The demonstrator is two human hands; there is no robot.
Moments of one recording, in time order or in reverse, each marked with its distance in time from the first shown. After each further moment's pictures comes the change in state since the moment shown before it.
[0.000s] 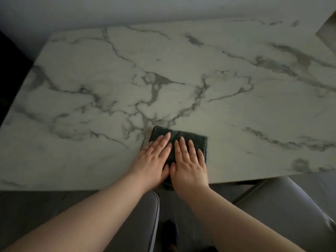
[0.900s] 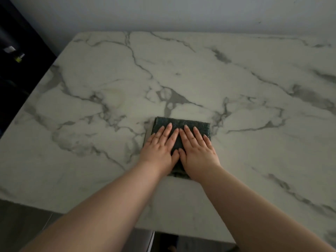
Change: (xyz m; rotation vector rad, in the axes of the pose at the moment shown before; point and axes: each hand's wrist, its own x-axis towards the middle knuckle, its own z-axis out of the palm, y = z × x) left_hand 0.108 -0.035 -0.016 -0.086 0.036 -0.321; right_hand 0.147 0.024 -0.044 -0.164 -0.038 -0.274
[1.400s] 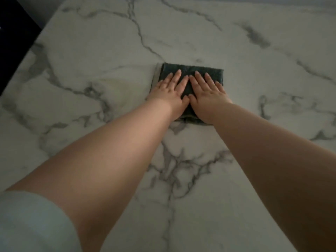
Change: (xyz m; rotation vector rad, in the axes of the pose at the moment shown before) left_hand 0.166 -0.071 -0.052 0.015 -0.083 -0.058; right_hand 0.190 0.009 -0.035 -0.081 -0.045 0.008
